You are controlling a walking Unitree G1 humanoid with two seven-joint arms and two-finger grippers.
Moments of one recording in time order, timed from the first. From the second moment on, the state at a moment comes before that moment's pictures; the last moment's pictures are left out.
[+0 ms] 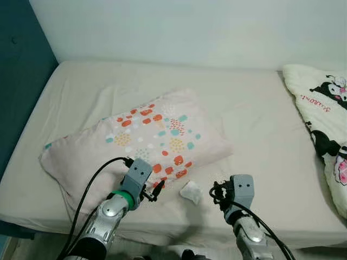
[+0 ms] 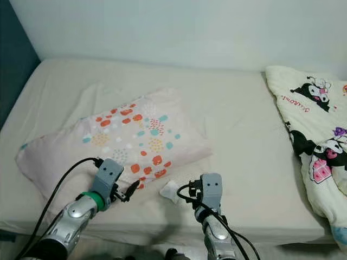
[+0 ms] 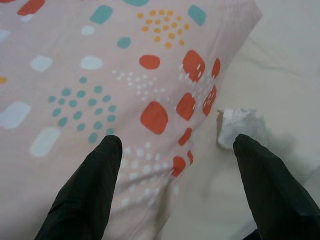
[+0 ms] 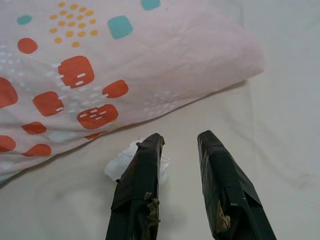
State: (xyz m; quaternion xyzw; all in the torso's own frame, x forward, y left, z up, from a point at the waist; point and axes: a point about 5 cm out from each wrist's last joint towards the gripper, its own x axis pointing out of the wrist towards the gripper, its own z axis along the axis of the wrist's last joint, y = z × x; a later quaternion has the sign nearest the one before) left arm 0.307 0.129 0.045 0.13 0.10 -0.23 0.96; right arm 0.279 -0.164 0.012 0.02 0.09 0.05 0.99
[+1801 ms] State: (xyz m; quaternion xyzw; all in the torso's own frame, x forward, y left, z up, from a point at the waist) left arm 0.299 0.144 0.051 0.14 0.11 -0.21 0.96; right arm 0.303 -0.146 0.027 0.02 0.08 0.09 0.99
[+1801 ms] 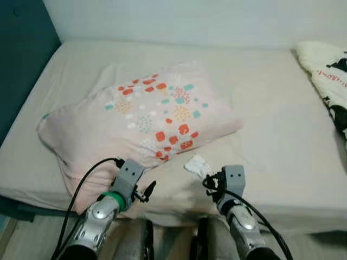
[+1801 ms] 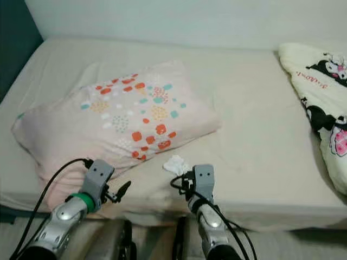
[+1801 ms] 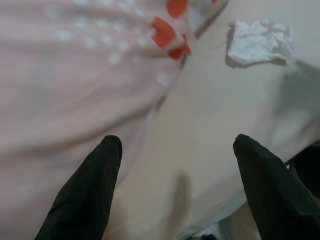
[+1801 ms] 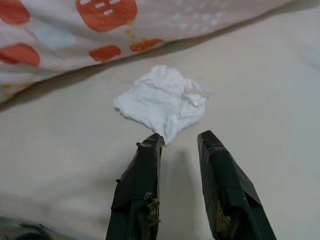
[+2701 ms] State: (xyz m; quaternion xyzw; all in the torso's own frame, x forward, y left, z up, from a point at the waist) left arm 0.267 0.175 0.068 0.16 0.11 -0.19 0.96; right arm 0.349 -0.144 0.062 0.00 0.13 0.11 0.99
